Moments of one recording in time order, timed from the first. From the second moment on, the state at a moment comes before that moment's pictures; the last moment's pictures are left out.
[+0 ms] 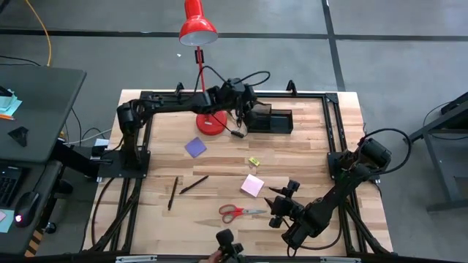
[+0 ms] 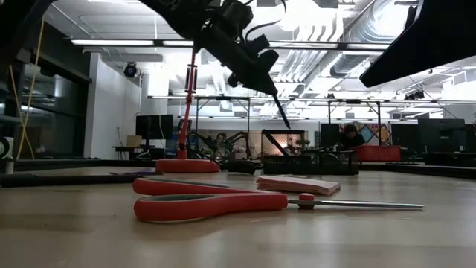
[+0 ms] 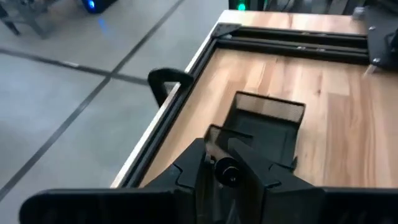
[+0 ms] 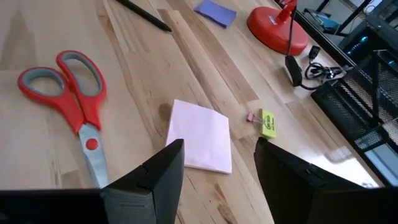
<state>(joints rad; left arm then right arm) 0.49 1.92 1.52 -0.11 -0.10 0.13 0.81 1.83 1.16 -0.73 1.01 1.02</state>
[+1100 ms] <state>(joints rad) 0.56 1.99 1.53 -0.23 0.06 0.13 0.81 1.83 1.16 -0.72 1.05 1.02</state>
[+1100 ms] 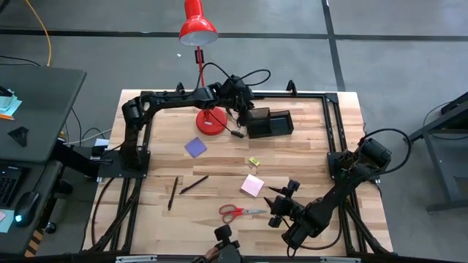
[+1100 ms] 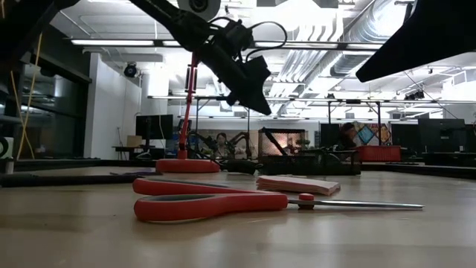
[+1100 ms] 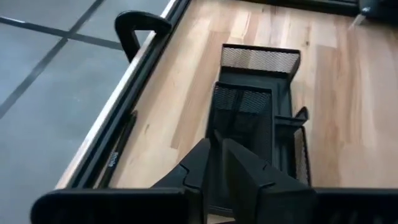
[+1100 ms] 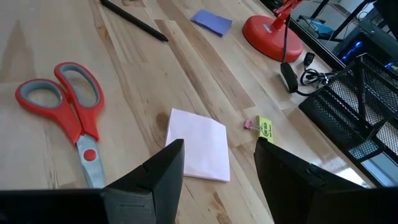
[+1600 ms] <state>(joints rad) 0.56 1.88 1.51 -0.28 0.26 0.09 0.82 1.83 1.12 -0.72 1.14 1.05</state>
